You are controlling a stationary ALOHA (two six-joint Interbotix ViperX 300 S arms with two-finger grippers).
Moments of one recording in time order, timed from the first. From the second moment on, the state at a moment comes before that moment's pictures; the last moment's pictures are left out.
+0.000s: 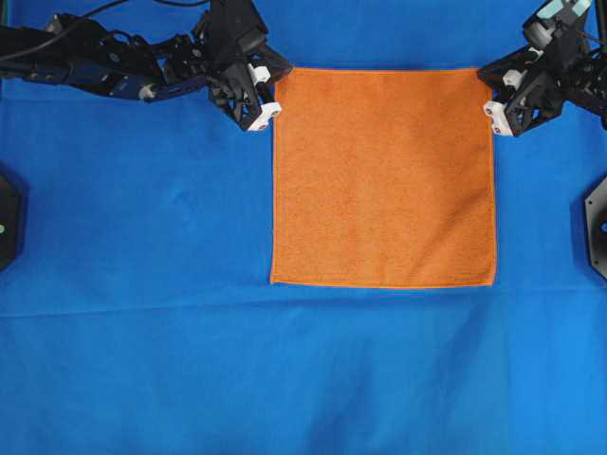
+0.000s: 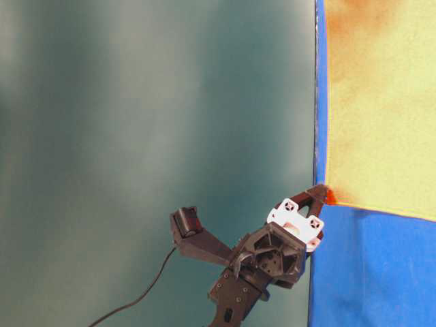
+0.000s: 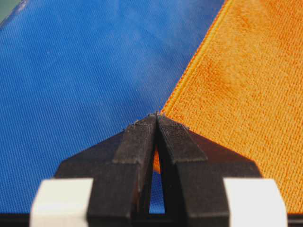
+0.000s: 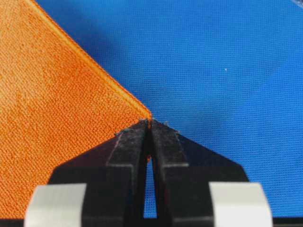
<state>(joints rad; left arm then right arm) 0.45 0.26 0.62 -0.02 -0.29 0.02 -0.74 -0.26 1.18 -0.01 -0.23 0.07</state>
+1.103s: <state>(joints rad) 0.04 0.09 0.63 -0.02 0.10 -0.03 -0.18 -0.62 1.23 0.00 0.31 0.38</state>
